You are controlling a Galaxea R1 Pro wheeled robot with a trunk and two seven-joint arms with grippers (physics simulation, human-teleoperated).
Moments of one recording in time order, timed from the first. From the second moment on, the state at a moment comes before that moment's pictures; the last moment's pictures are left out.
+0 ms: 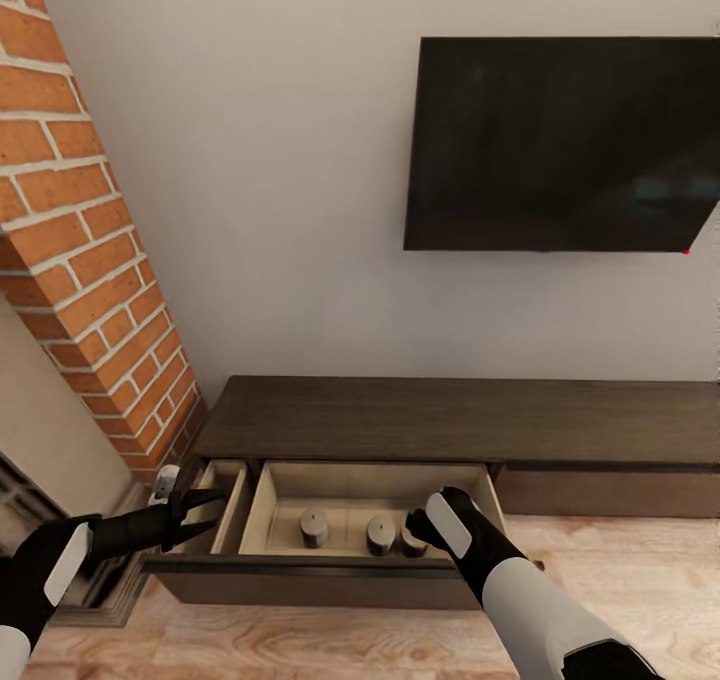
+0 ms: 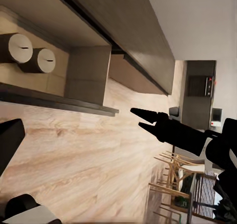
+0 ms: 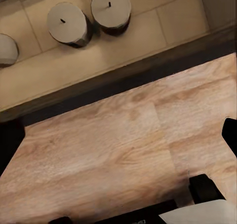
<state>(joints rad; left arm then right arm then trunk) -0.54 0.33 0.24 -0.74 0.34 1.04 -1.05 -0.74 0.14 0.17 -0.48 -0.67 0.56 -0.56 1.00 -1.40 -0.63</state>
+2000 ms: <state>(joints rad) -0.54 0.33 0.25 -0.74 0.34 1.03 -0.99 -0.74 0.14 0.25 -0.48 -0.67 0.51 -0.56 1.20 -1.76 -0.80</state>
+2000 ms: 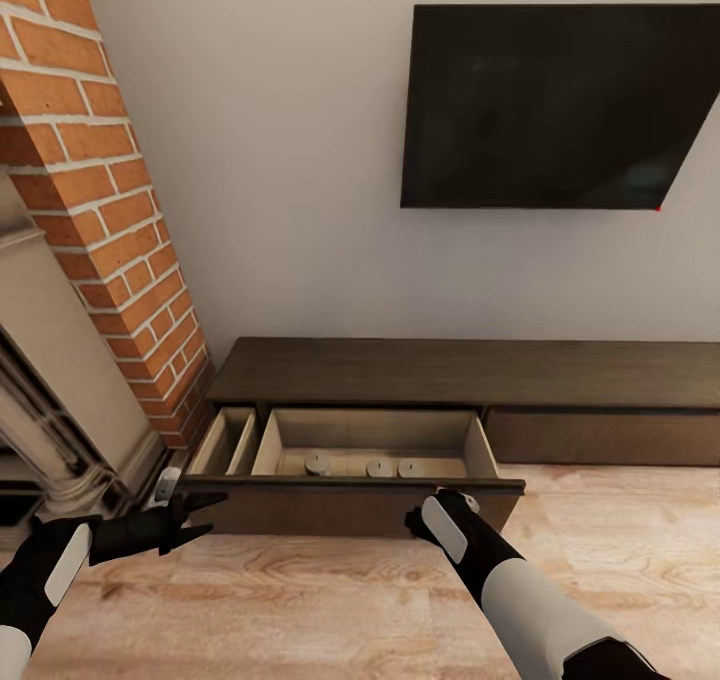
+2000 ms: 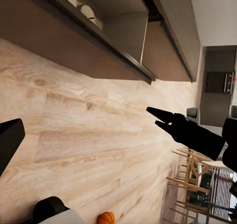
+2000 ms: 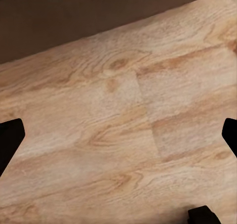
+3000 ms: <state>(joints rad) -0.54 0.24 0.25 -0.74 0.34 0.87 -0.66 -0.73 0.13 0.29 -0.47 -0.67 0.32 -0.56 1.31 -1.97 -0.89</state>
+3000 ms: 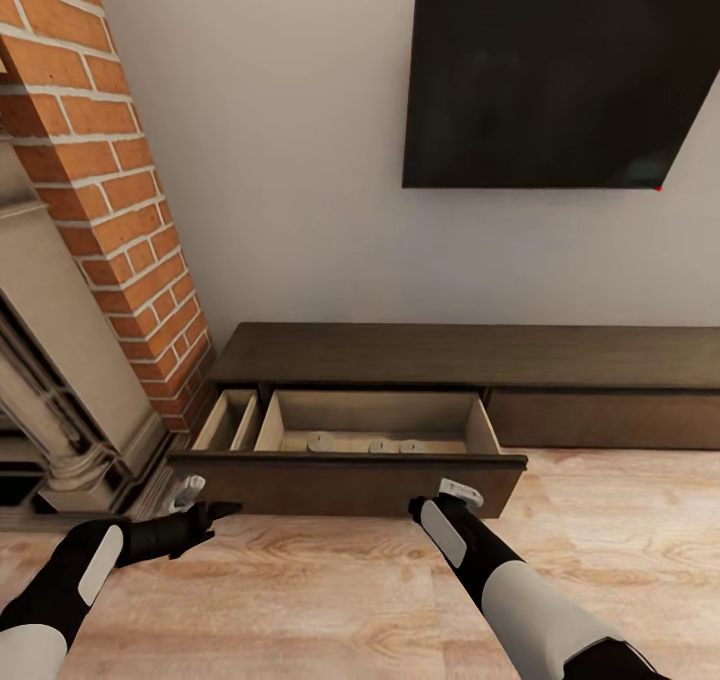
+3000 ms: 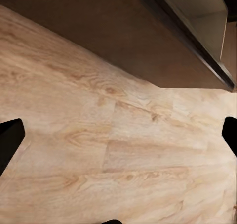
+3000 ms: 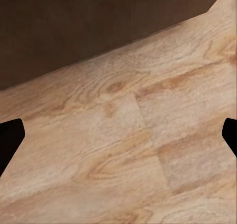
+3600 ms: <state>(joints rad) -0.54 0.09 0.21 -0.70 0.34 0.51 -0.13 -0.72 0.13 0.43 -0.45 -0.67 0.17 -0.54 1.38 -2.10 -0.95</state>
